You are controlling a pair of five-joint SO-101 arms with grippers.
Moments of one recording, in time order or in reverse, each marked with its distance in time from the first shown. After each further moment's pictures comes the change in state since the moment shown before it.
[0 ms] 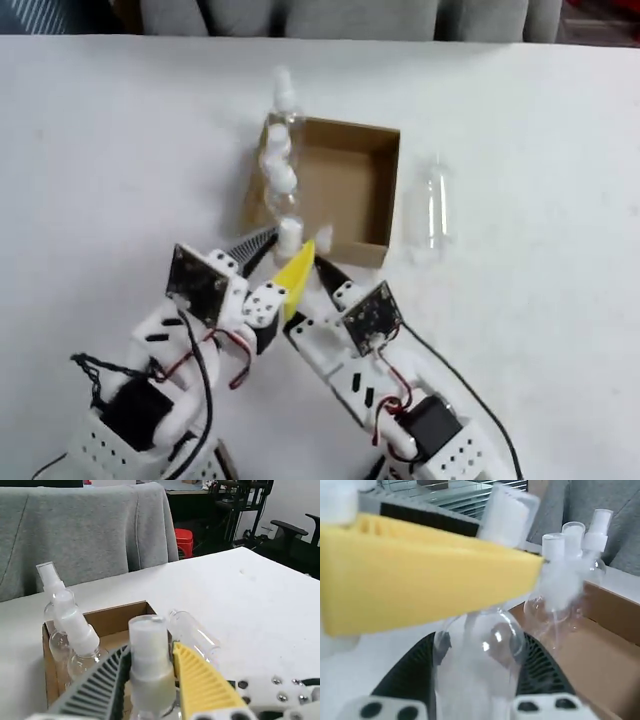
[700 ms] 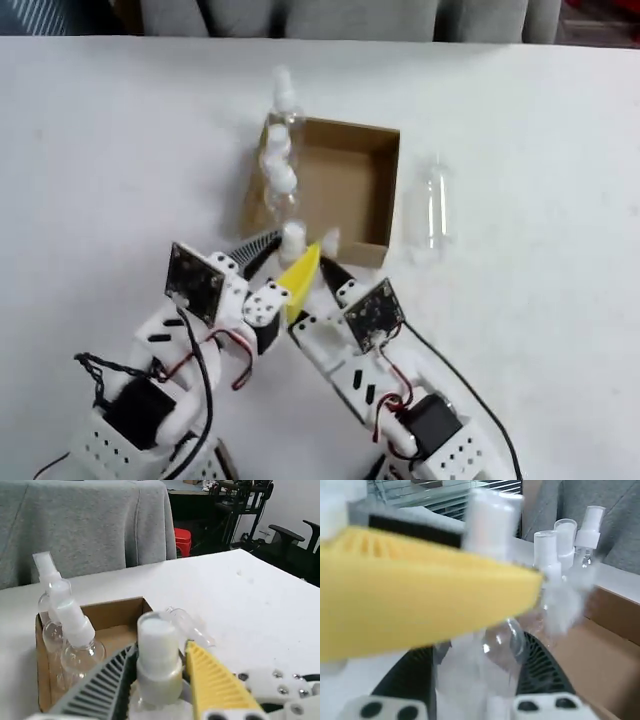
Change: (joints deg) left arm 0.4 -0.9 2.0 -0.4 3.1; right arm 0.8 0.0 0.0 0.0 -0.1
